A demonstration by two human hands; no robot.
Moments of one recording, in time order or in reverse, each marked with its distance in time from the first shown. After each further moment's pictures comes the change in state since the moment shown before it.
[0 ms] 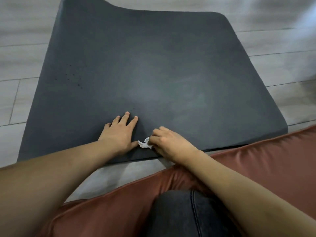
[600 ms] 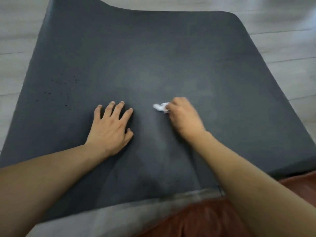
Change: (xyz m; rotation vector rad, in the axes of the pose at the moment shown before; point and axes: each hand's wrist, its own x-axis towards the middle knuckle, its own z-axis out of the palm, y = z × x) left_hand 0.086 -0.040 -0.023 0.193 0.428 0.040; right_hand 0.086 0.136 -0.010 -0.236 0.345 0.354
